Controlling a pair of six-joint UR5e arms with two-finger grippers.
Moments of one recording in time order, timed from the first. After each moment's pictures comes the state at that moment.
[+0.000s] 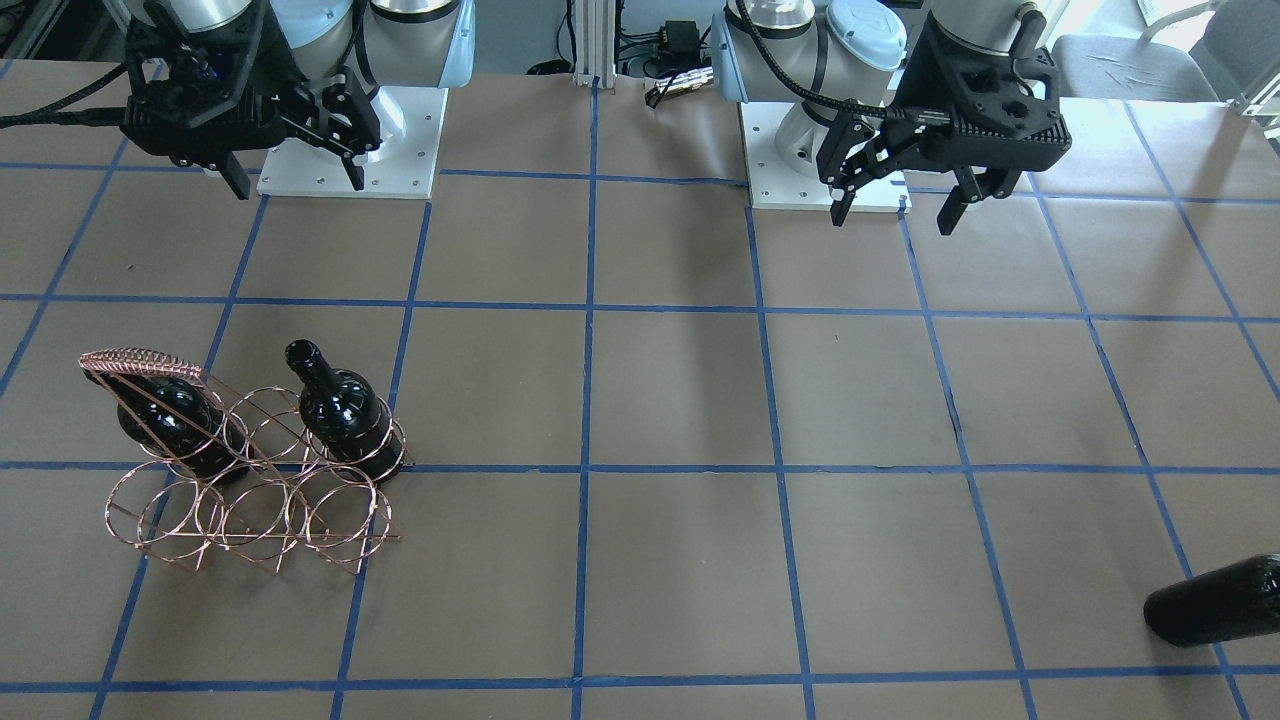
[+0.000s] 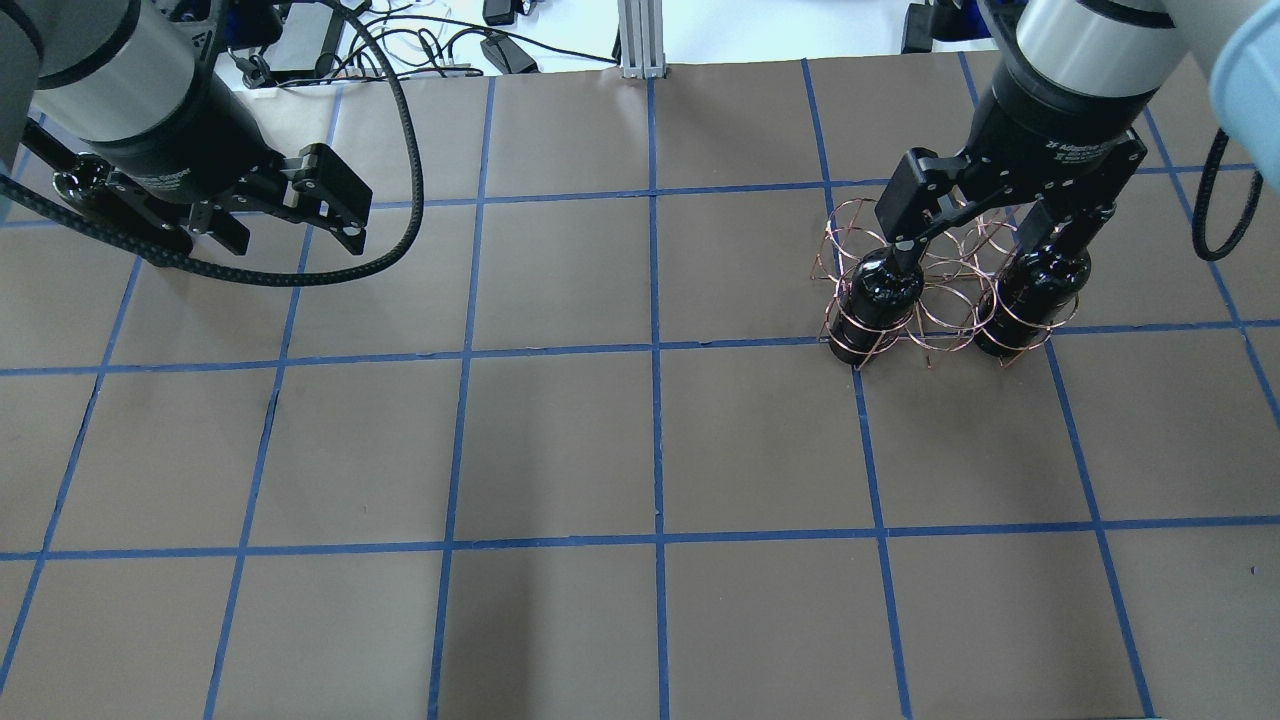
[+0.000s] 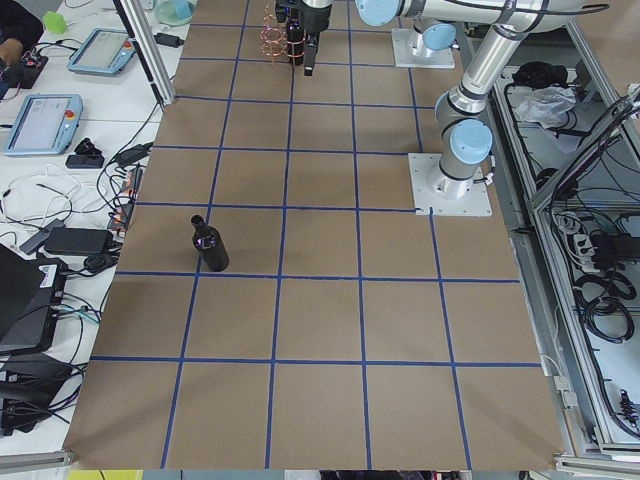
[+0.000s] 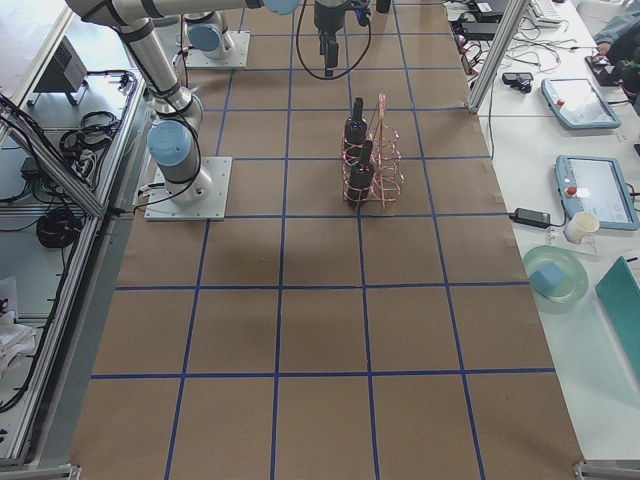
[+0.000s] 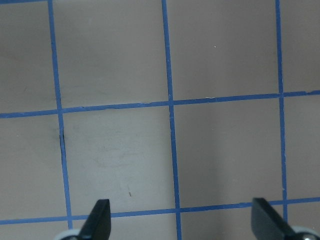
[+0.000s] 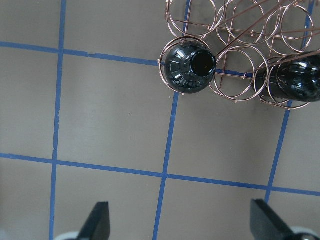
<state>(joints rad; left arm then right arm) -1.53 -1.46 -1.61 -1.54 1.56 0.10 1.58 -1.65 1.56 -1.44 -1.57 -0.13</state>
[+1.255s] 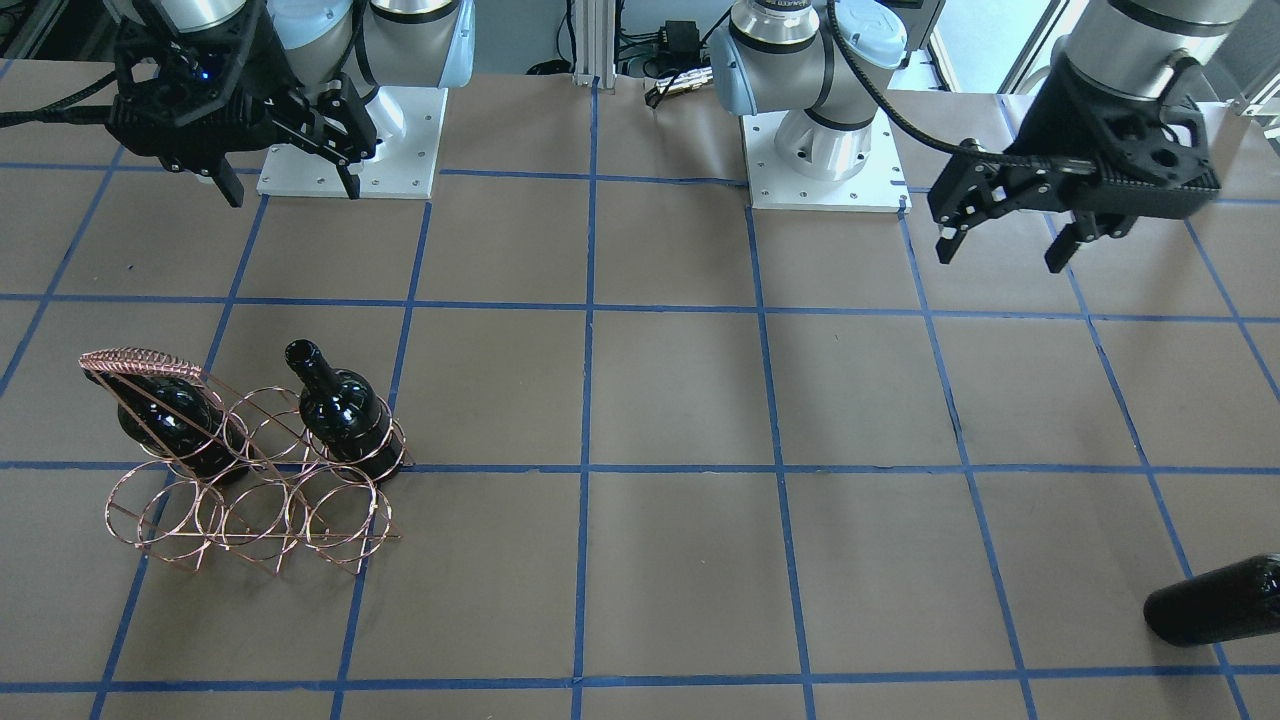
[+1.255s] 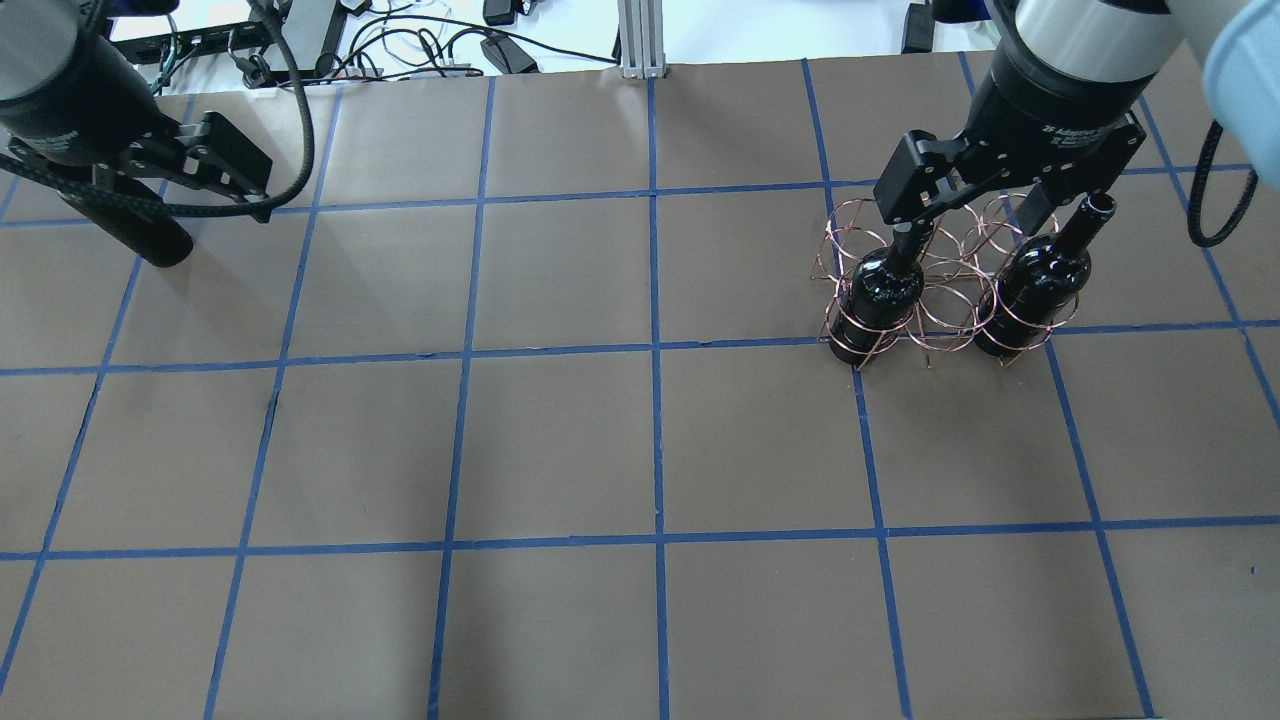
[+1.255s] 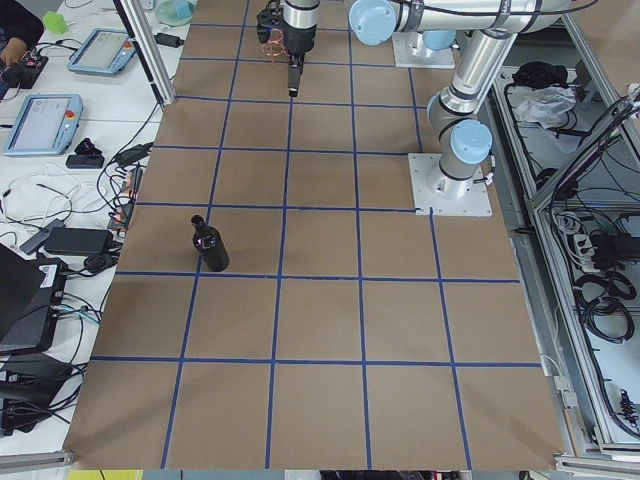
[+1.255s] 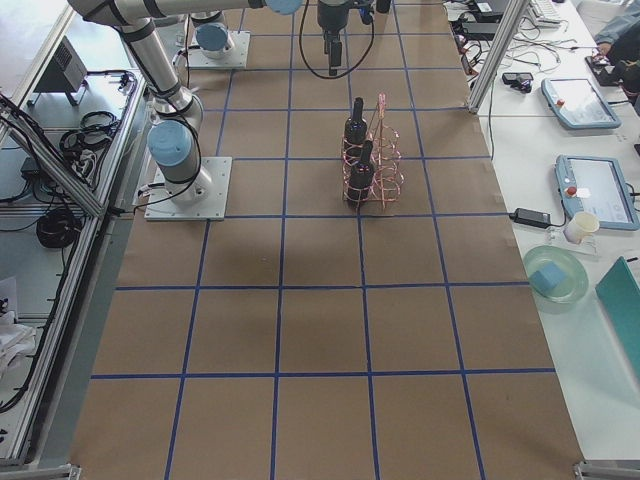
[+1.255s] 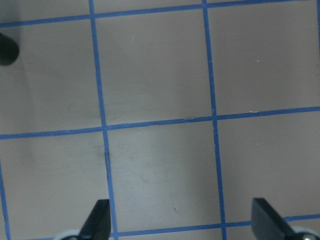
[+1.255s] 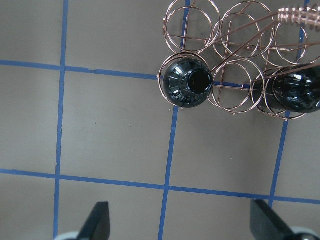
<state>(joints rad) -1.33 -1.52 -1.55 -1.53 1.55 0.32 1.58 -1.64 1.55 -1.50 -1.56 -0.10</state>
